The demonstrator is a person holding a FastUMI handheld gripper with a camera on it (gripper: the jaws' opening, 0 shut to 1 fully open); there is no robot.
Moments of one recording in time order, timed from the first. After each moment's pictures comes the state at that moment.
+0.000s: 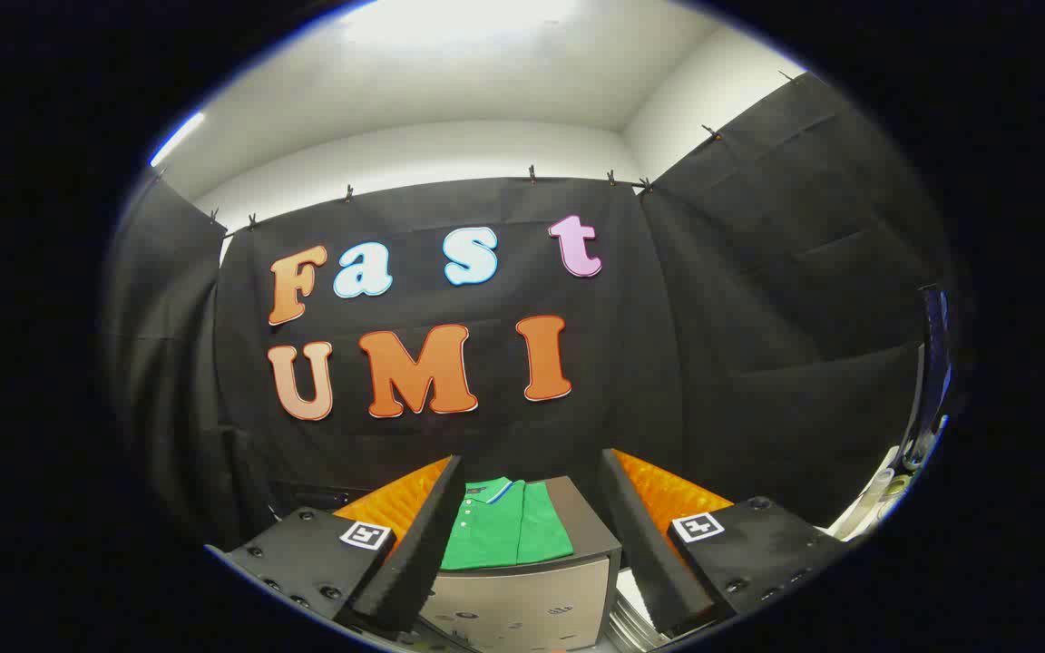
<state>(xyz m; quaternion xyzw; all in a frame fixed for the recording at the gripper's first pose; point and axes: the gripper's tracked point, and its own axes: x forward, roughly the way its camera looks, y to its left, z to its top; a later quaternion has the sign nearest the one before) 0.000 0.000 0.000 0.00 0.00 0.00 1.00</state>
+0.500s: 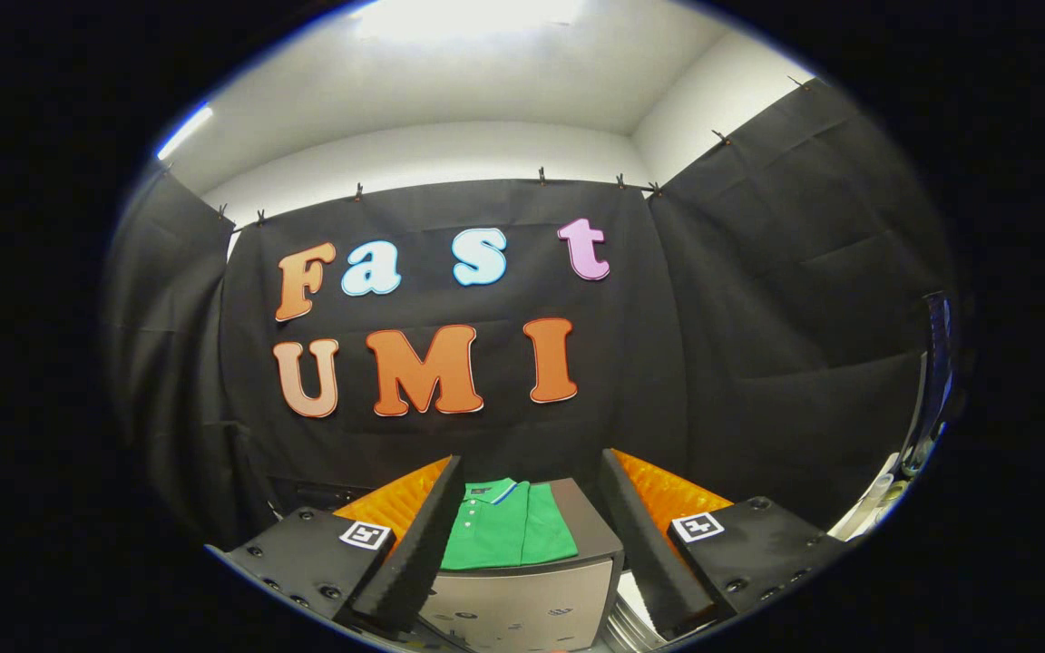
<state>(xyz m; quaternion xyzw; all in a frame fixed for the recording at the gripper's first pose) -0.002 0.013 0.003 -0.01 0.00 0.01 1.00</state>
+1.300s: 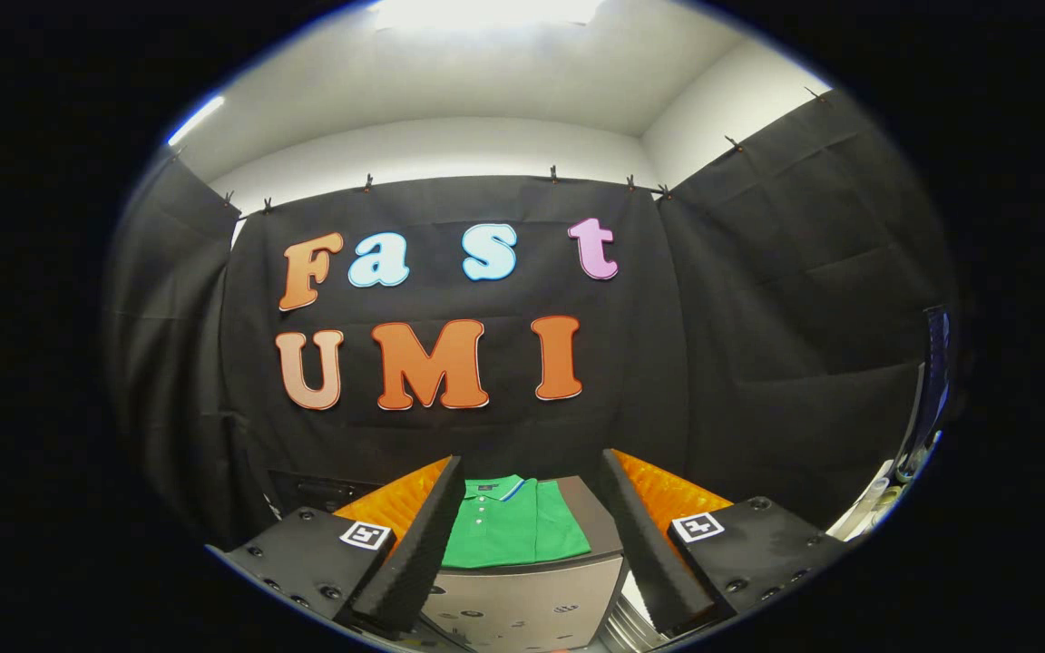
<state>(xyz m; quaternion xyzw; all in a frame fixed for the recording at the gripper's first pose) 0.001 0.052 0.003 -0.03 0.01 0.01 1.00</state>
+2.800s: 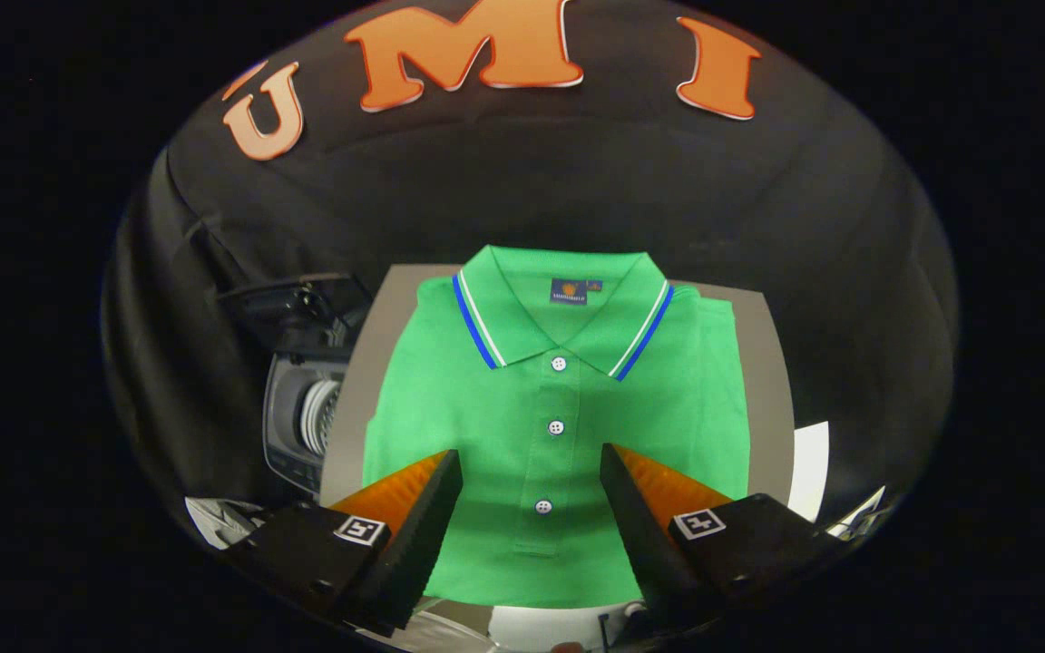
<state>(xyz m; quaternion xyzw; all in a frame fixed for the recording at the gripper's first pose) 0.288 0.121 -0.286 -0.09 0.59 0.07 0.80</state>
